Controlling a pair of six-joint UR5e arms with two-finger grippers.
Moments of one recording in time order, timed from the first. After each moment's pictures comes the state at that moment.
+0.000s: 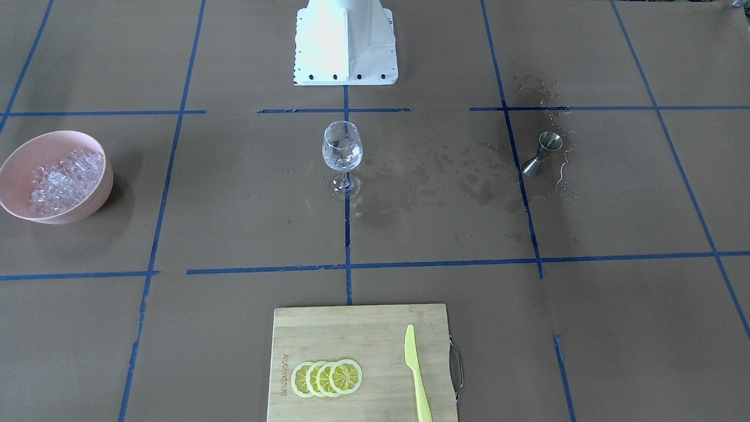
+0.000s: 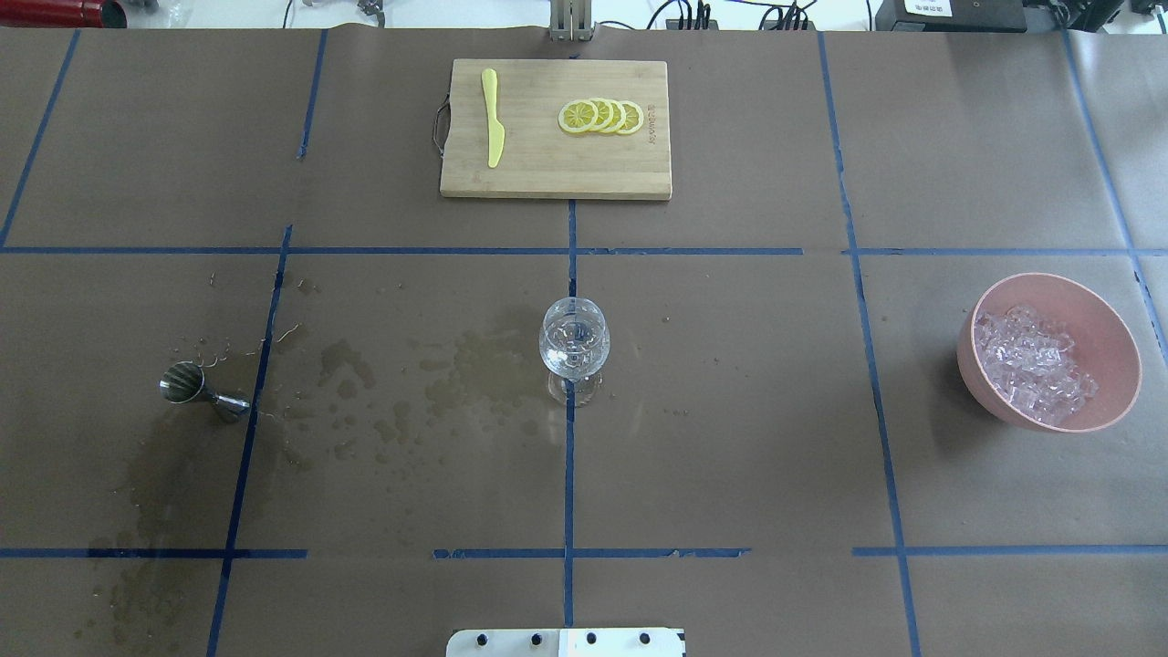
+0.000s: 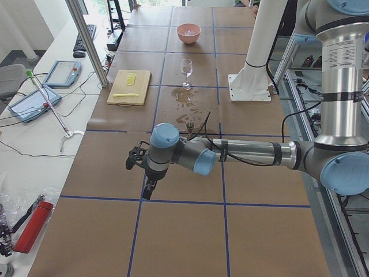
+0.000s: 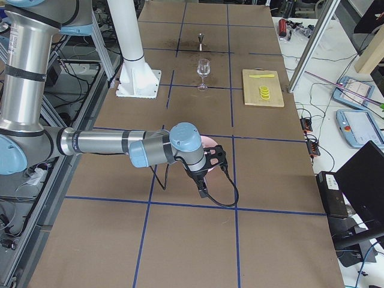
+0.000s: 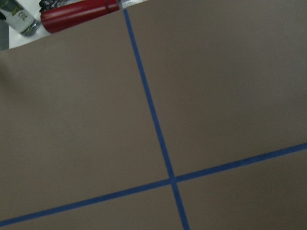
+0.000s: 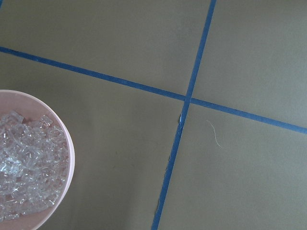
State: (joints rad) left arm -1.52 -1.47 -1.69 -1.84 -2.21 -0.04; right arm 1.60 -1.82 1.86 -1.35 2.35 -0.09
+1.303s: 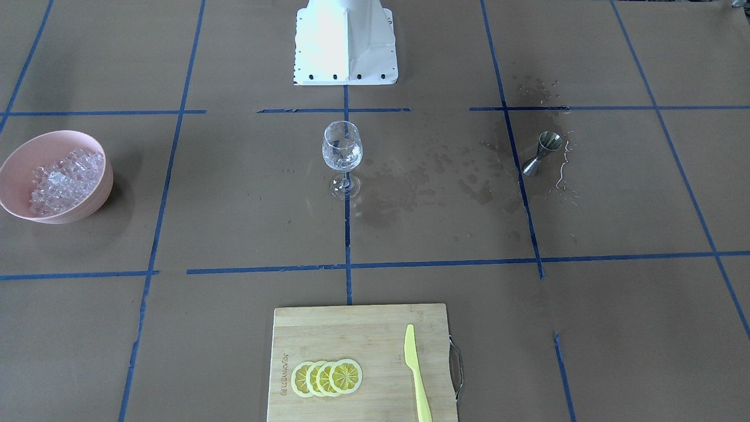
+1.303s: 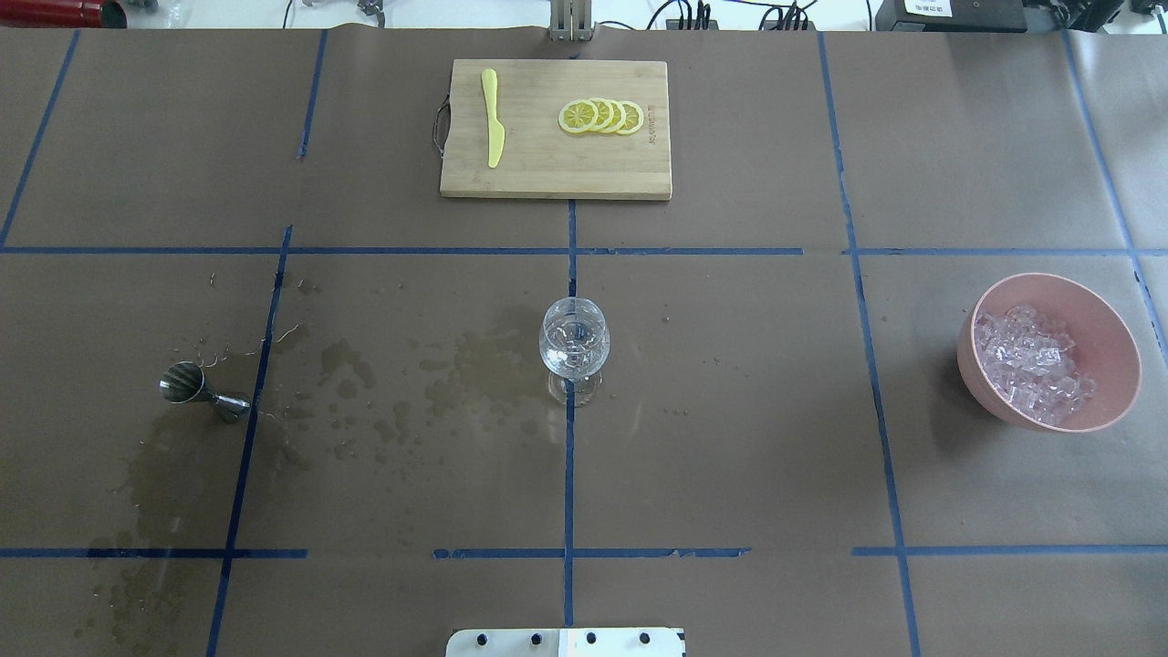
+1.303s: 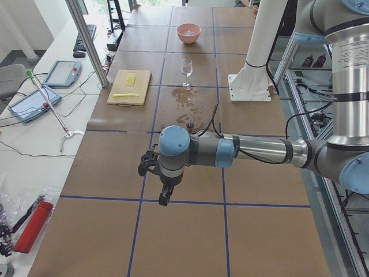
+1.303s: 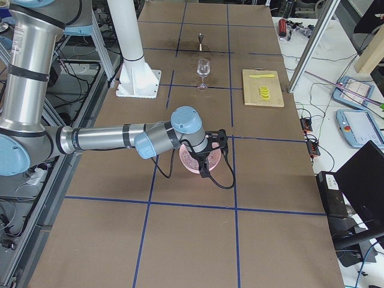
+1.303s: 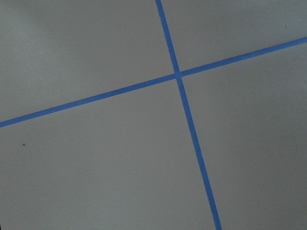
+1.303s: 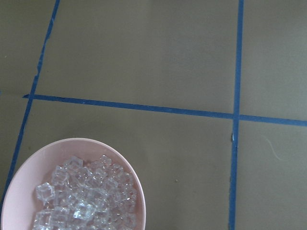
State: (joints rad) left arm -1.64 -1.43 -1.81 -1.57 -2.31 0.26; right arm 1.45 -1.84 1.93 -1.14 2.37 0.36
